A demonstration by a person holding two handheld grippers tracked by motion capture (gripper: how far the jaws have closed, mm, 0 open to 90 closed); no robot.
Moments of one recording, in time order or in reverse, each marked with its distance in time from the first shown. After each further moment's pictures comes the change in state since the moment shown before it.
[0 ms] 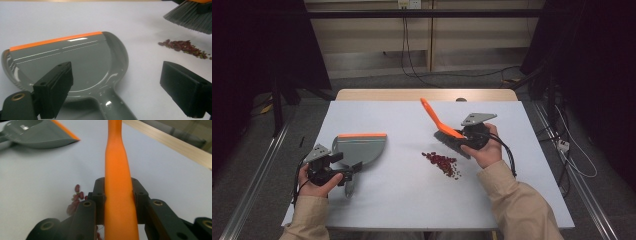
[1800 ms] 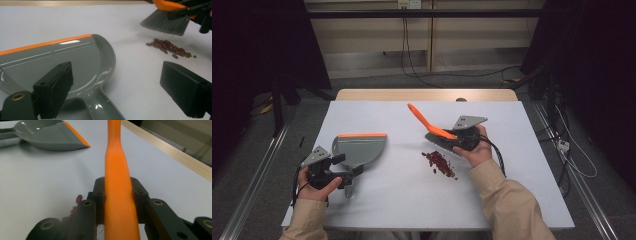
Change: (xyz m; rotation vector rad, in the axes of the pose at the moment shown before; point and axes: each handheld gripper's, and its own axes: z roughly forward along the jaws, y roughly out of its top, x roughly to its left) left arm -0.006 -0.002 -0.006 -0.017 -0.040 0.024; right arm -0.002 -0.004 0.038 -0.098 0.110 -0.143
